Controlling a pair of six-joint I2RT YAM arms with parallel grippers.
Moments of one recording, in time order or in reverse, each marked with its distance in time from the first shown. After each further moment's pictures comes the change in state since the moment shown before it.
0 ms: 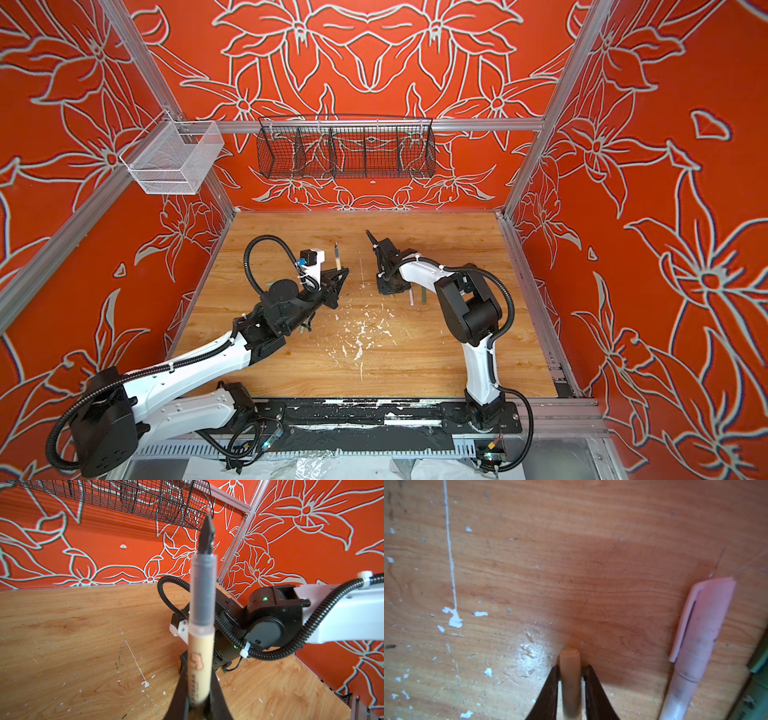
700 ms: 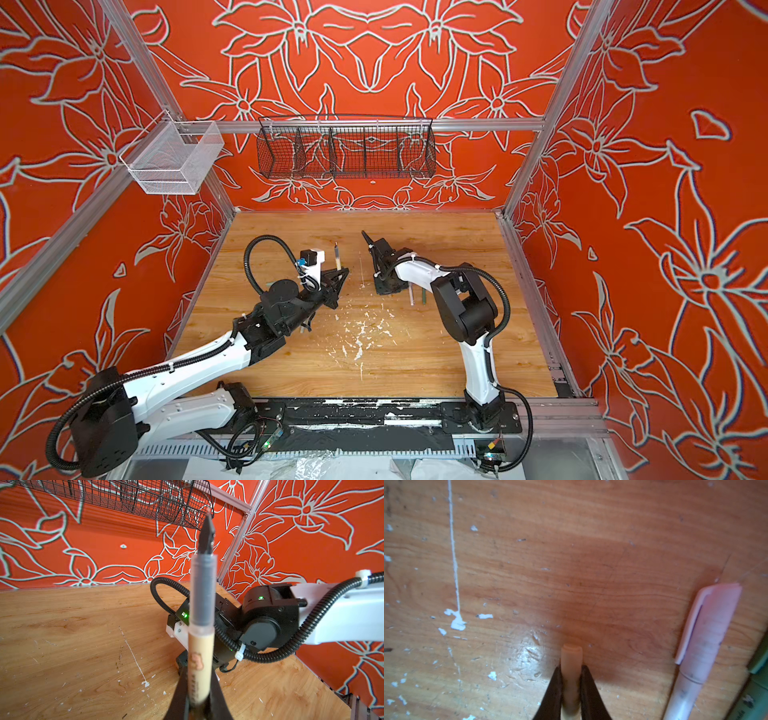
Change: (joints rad) left arm 0.000 0.000 0.000 -0.001 0.000 0.000; right arm 0.016 0.028 0.045 -0.036 0.044 -0.002
